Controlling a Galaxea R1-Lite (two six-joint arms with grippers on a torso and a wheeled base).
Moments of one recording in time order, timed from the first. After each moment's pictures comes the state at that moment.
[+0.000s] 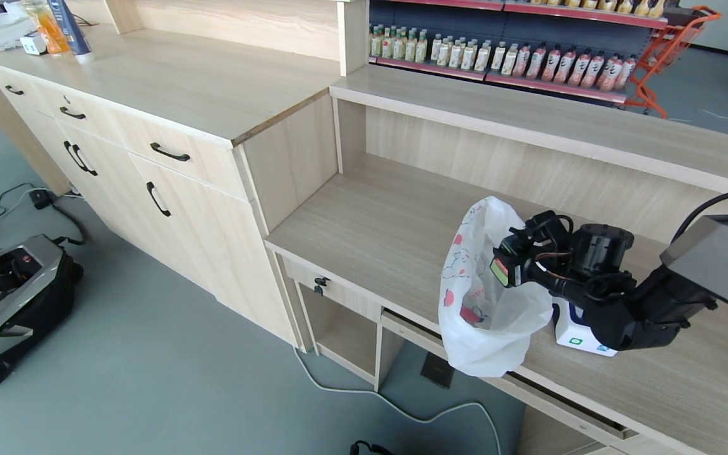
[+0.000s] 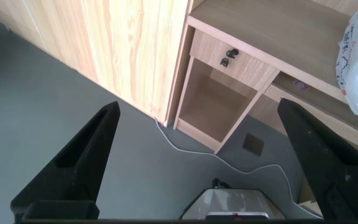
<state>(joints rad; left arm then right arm) -0.01 0.00 0.00 0.01 -0.04 -0.14 0.09 2.27 -0.99 -1.18 0.23 -0.26</state>
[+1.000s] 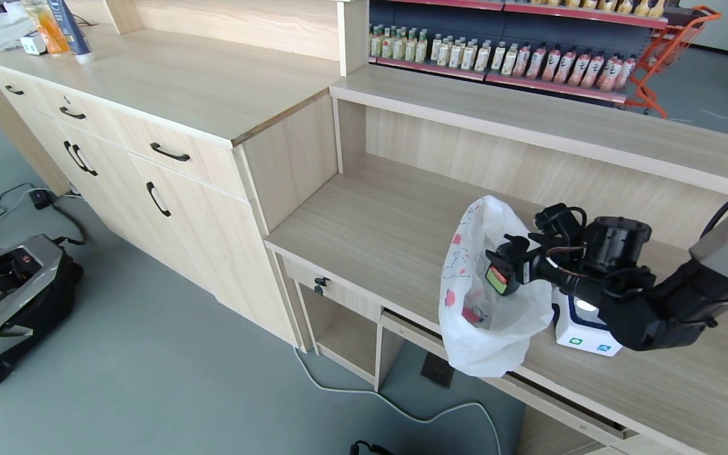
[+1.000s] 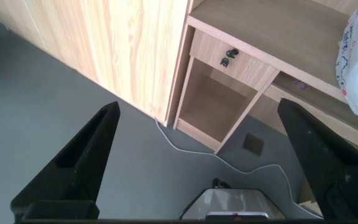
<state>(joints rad) -0.01 0.00 0.00 0.01 -0.04 -0.14 0.10 2.15 -0.90 -1.13 0.23 -0.24</state>
